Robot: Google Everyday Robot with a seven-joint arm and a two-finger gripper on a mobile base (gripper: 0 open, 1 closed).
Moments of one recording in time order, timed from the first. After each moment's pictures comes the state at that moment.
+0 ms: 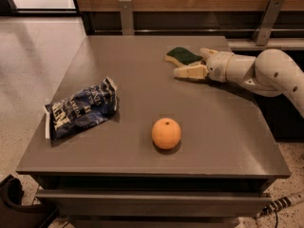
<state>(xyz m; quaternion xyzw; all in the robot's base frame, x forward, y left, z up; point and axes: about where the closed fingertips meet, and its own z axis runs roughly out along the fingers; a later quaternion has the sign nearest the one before) 0.737 -0.145 0.830 -0.33 0.71 0.25 0.57</state>
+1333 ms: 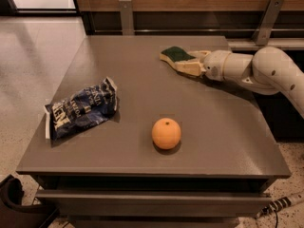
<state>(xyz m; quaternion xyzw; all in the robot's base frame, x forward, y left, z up) 0.736 -0.134 0.832 -0.34 0.71 0.26 0.56</state>
